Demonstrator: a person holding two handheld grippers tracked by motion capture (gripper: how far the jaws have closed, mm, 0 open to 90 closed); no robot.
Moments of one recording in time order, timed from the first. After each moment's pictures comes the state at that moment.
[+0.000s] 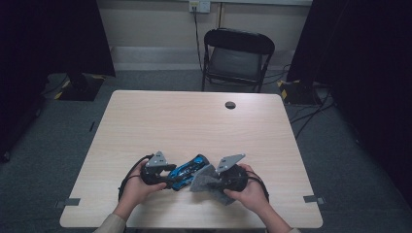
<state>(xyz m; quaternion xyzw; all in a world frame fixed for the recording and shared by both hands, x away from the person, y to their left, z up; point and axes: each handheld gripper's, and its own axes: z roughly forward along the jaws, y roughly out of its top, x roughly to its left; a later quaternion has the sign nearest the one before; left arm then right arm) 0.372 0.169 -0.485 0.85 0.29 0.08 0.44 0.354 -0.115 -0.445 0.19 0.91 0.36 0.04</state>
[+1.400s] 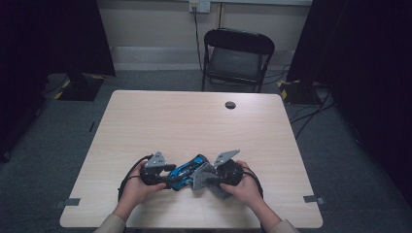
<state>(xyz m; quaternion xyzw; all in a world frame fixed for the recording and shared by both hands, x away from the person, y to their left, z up) 0.371 0.171 -0.487 0.84 0.29 0.08 0.44 0.380 -0.113 -0.466 0.23 0.91 0.34 0.04</state>
